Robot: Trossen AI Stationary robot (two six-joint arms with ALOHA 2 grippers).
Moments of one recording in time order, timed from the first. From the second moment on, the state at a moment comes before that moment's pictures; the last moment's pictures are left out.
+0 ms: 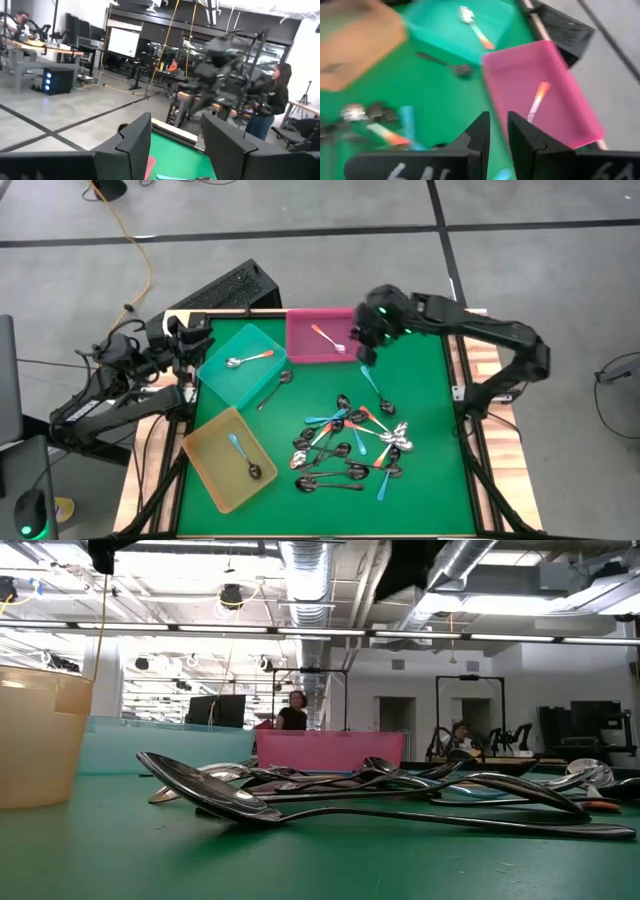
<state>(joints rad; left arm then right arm) 0.49 0.25 0.66 -0.28 0.07 -0.28 -0.27 1.45 1.56 -0.86 0.02 -0.02</state>
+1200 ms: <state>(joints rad) 0.49 0.25 0.66 -0.33 0.04 -0.25 0.58 1.87 1.55 -1.03 0.03 0.84</state>
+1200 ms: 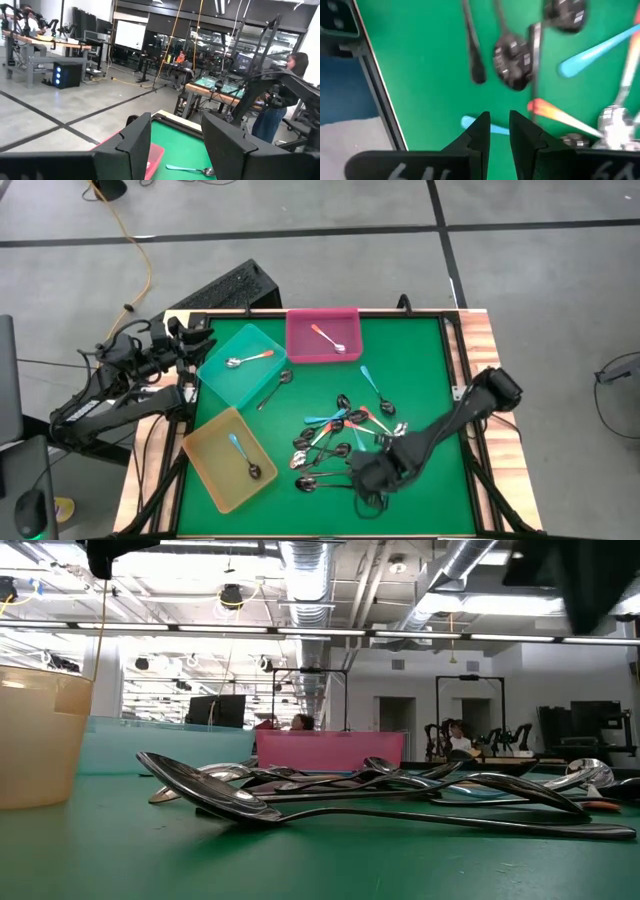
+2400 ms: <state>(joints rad) 0.49 0.25 0.66 -0.35 -0.04 -0.23 0.54 1.89 1.44 -0.91 0.37 0.89</state>
